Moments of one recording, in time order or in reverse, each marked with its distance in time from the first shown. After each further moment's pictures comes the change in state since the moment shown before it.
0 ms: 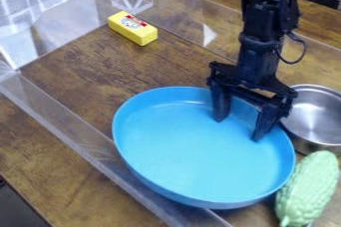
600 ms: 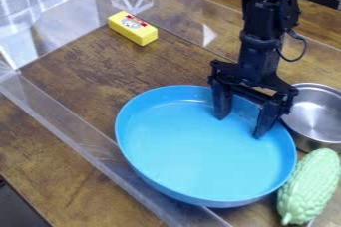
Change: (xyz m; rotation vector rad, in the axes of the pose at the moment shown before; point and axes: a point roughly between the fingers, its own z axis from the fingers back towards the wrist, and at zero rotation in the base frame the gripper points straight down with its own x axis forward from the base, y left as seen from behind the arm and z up) arm 0.005 -0.001 0.000 -0.004 -0.007 0.001
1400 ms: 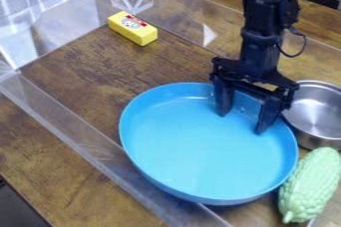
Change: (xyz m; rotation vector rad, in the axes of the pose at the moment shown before) arm 0.006 0.002 0.001 -0.005 0.003 0.010
